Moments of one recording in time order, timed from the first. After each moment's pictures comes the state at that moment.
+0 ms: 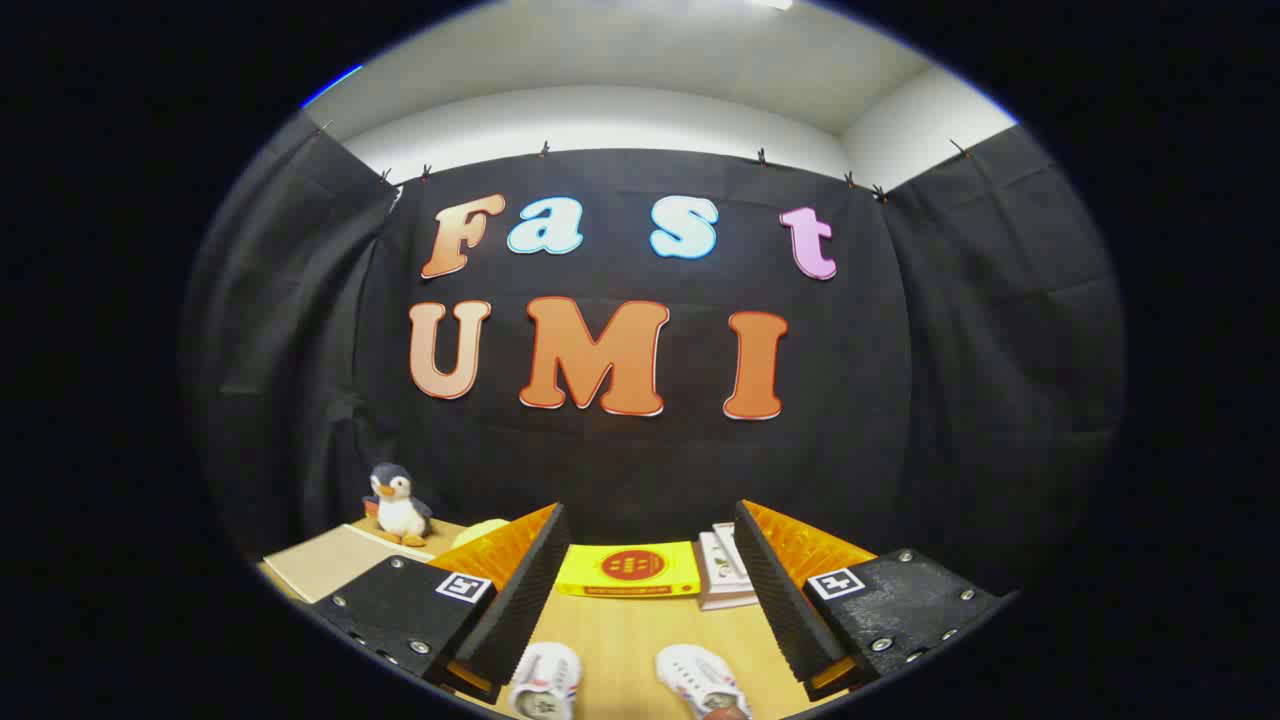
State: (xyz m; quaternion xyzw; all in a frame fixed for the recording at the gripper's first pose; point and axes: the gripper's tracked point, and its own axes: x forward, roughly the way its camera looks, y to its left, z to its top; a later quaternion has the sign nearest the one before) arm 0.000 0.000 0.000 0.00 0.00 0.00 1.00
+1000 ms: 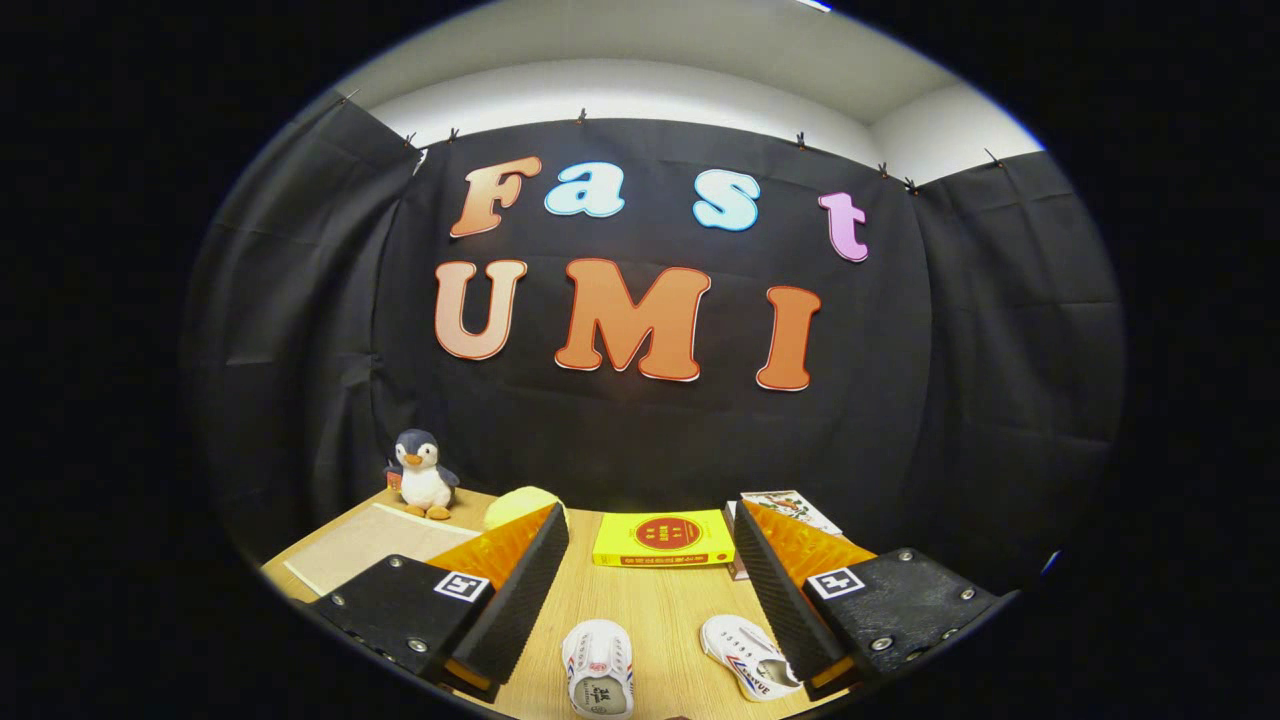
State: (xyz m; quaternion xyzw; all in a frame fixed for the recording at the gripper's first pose) arm -0.008 0.062 -0.023 -0.04 0.05 0.01 1.00
